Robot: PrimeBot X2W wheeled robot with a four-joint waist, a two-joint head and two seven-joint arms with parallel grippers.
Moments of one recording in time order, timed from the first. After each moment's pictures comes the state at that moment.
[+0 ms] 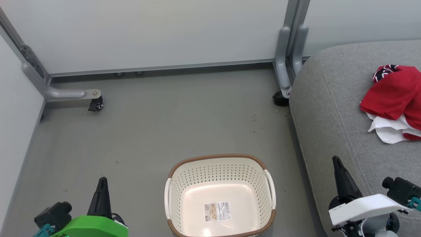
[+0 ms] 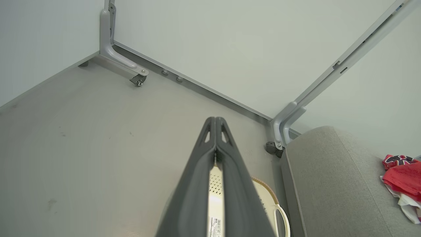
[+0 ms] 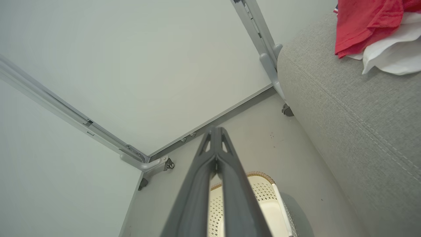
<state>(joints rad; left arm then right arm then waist) 0.03 0.11 -0.08 0.21 -0.69 -0.01 -0.14 0.06 -0.07 0.01 0.08 0.68 0.13 -0.09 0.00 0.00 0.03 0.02</state>
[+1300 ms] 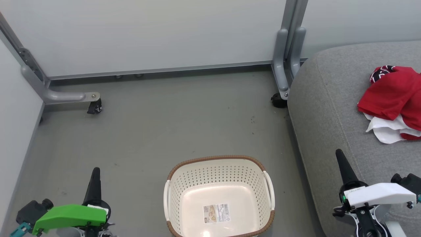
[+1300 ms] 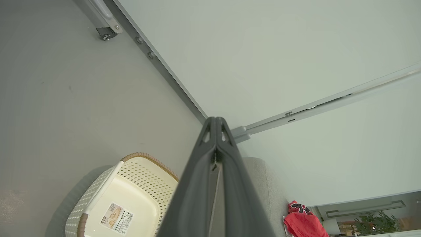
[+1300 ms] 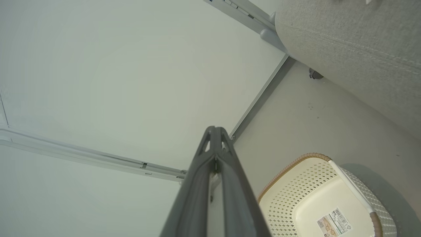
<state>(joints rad) -0.03 0.08 0.01 0.23 -1.15 -0.07 -0.02 -0.02 -0.08 -0.02 0.16 1.17 0.13 -0.01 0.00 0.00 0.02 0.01</state>
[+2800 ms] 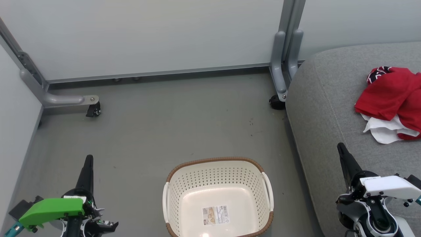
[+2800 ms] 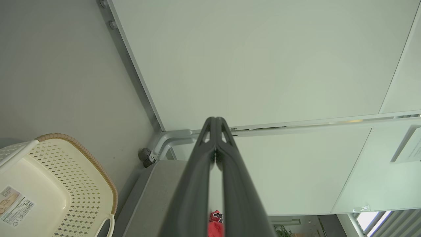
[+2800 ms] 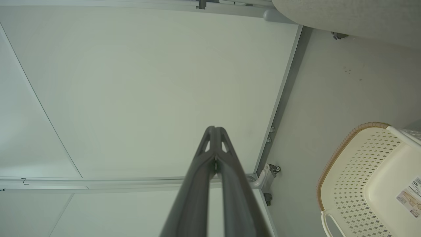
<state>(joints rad) -0.09 0.06 0.09 0.24 -1.53 -0.12 0.09 -0.09 -0.08 -0.06 0.23 1.55 0.13 0.06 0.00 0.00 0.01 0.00</state>
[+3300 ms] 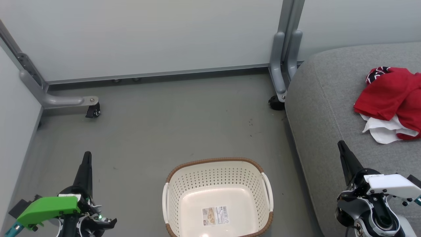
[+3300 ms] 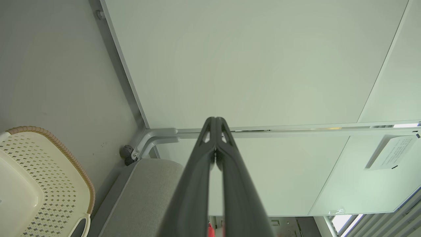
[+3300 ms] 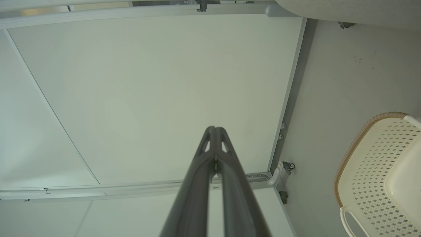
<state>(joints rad) -0.10 0.05 0.11 0.24 -1.62 -0.13 0.11 -0.10 -0.08 -0.07 0.24 1.64 0.13 0.08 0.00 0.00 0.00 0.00</state>
